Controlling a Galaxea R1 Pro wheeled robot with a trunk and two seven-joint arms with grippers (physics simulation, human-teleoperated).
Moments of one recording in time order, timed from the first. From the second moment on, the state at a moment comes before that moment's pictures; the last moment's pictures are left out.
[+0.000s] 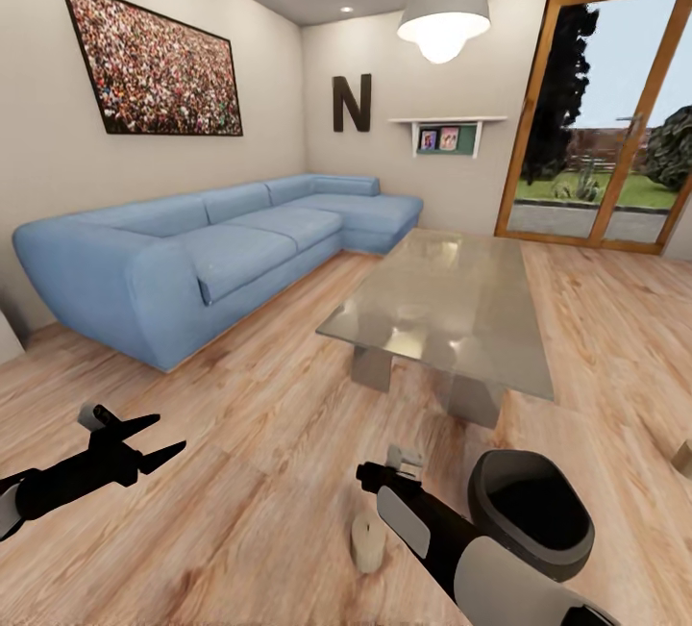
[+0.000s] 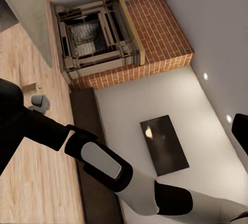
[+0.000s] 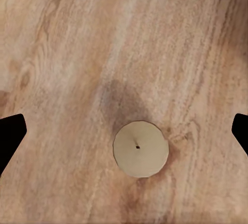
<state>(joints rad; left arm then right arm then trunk) -0.44 0.64 -0.22 -0.89 1.16 0.99 -1.30 -0.68 0.14 0.73 -0.52 -0.96 0.15 -0.49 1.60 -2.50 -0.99</state>
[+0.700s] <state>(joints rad) -0.44 0.64 -0.22 -0.90 1.16 0.99 -1.30 -0.68 0.14 0.73 -0.52 -0.97 0.14 -0.49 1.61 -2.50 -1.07</state>
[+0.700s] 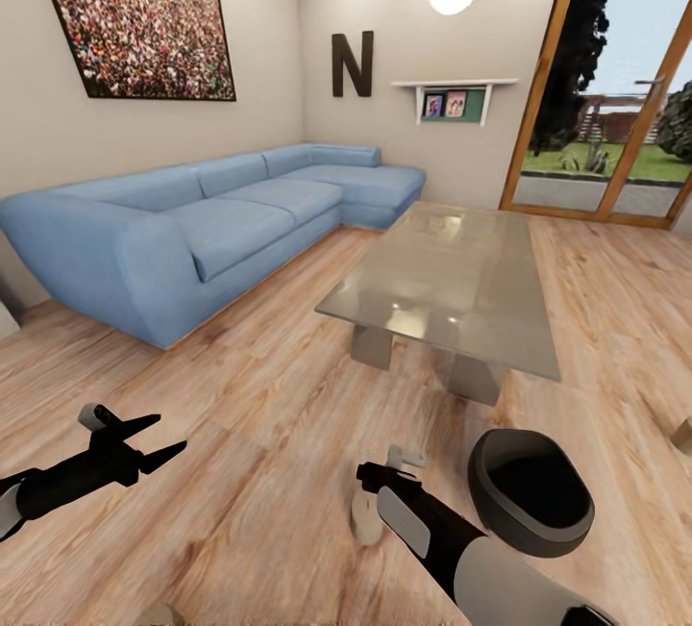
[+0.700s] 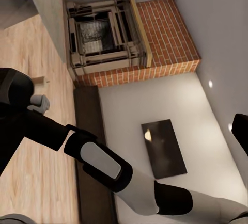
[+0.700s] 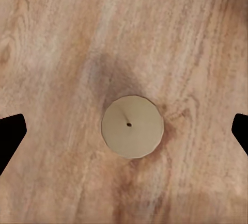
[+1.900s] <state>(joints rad) -0.44 0.63 -0.24 -0.90 1.16 0.99 -1.30 -0.76 0.13 0.74 -0.50 -0.94 0.38 -0.41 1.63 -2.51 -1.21</state>
